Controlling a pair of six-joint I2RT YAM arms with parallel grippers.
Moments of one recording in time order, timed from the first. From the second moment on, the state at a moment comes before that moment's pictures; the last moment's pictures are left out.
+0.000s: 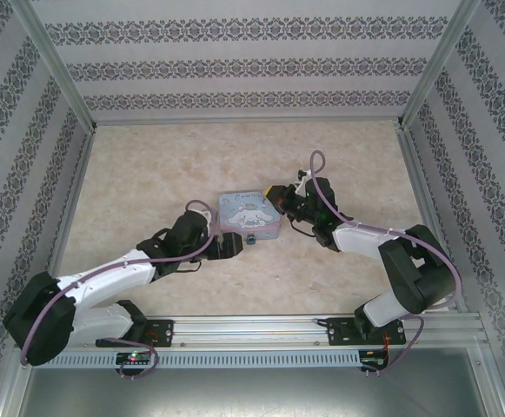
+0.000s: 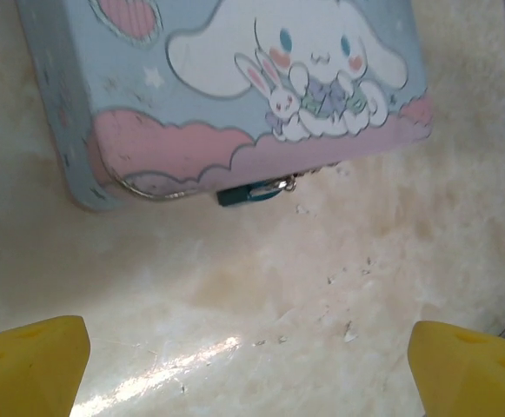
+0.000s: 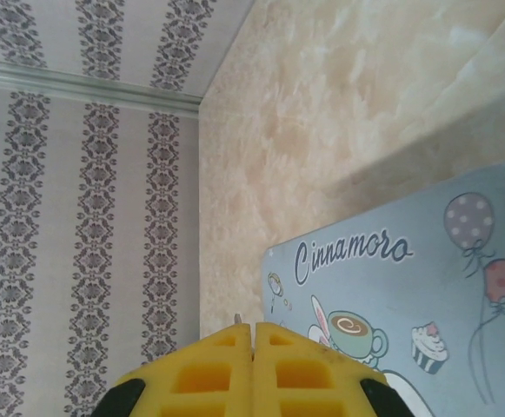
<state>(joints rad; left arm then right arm) -0.72 1.19 0.54 -0.09 0.16 -0.77 0.48 1.53 0.65 0.55 -0.39 1.22</state>
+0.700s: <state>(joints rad) -0.77 1.56 0.58 0.23 0.14 -0.63 0.51 1.52 0.64 0.50 -0.35 1.20</state>
